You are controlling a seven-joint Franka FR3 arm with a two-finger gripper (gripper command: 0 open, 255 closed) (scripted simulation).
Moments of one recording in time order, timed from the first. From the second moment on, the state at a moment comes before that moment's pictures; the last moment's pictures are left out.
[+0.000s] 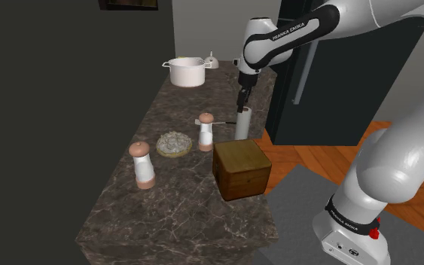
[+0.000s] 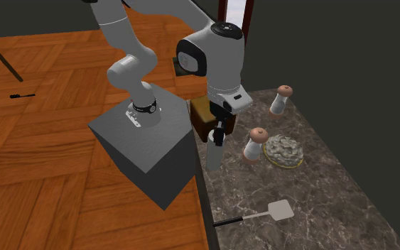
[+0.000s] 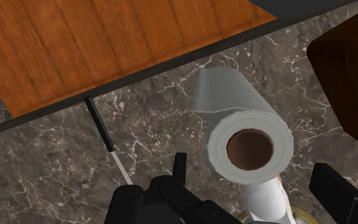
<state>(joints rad) 0.12 -0.19 -0.20 -2.28 -0.07 2.17 -0.49</state>
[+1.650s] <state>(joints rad) 0.12 -0.15 -0.20 -2.31 -0.06 2.24 -0.50</state>
